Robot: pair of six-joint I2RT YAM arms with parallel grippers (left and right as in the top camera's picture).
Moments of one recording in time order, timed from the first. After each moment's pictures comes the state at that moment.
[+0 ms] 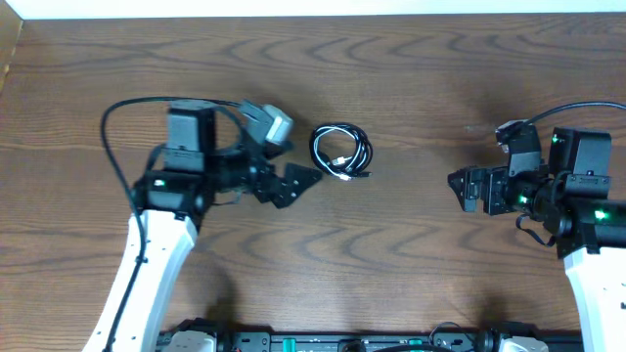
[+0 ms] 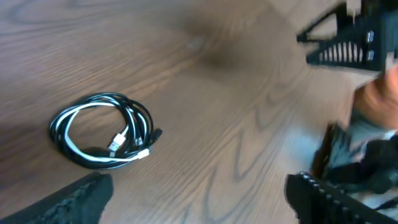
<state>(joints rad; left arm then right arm) -0.16 1.25 1.01 -0.61 0.86 0.22 -0.06 1.09 0.99 -0.89 -0.39 -0.06</state>
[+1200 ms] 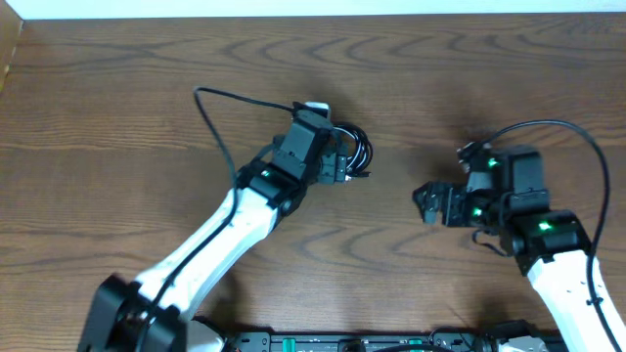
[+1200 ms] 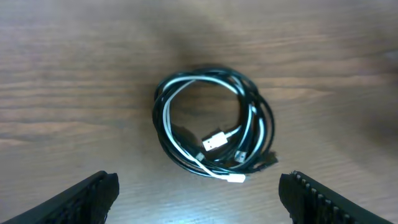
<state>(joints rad) -0.57 1.50 1.01 -0.37 -0.12 -0.38 0.18 1.07 0.79 -0.73 -0.29 0.28</state>
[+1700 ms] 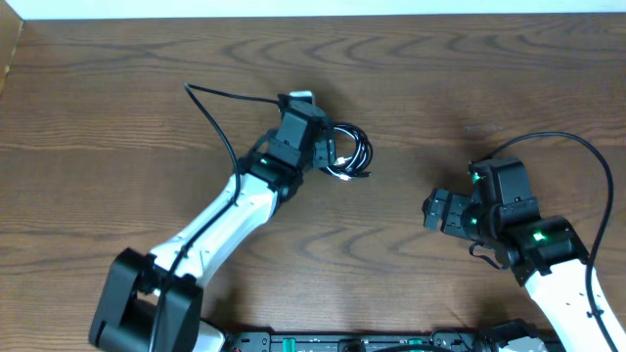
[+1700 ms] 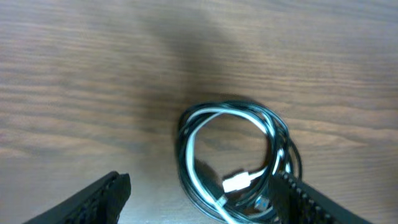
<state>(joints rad) -0.49 1.60 1.02 -0.24 -0.13 -0.46 0.27 1.03 0.79 -0.86 -0.06 0.54</state>
